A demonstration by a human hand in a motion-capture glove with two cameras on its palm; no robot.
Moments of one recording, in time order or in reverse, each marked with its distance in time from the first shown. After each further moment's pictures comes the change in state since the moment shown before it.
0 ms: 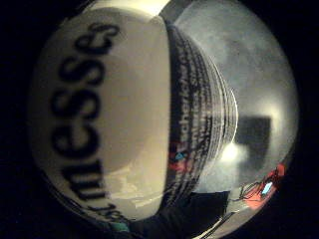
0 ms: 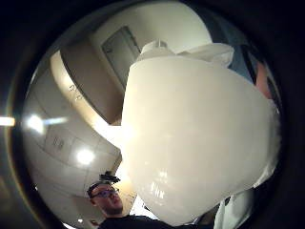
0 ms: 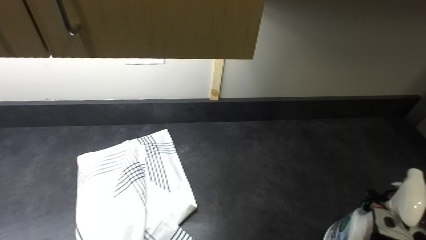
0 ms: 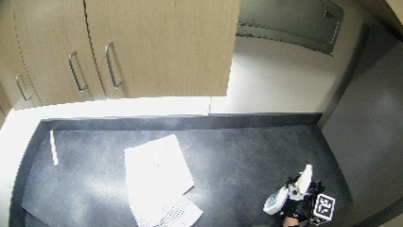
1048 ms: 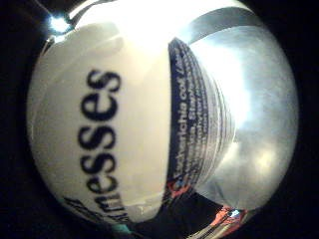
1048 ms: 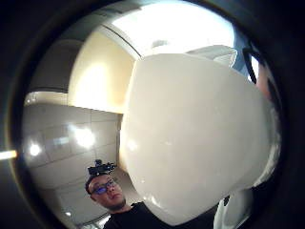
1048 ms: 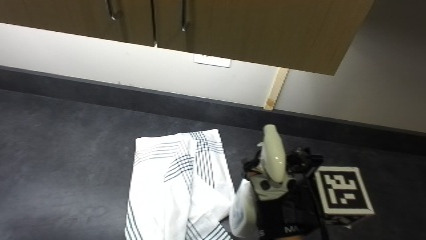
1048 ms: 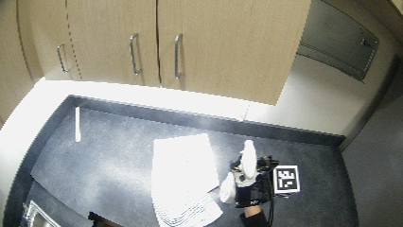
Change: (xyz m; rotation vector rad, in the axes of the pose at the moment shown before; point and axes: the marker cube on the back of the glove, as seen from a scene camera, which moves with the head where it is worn) arm -0.092 0.103 -0.003 -0.624 1.488 -0.299
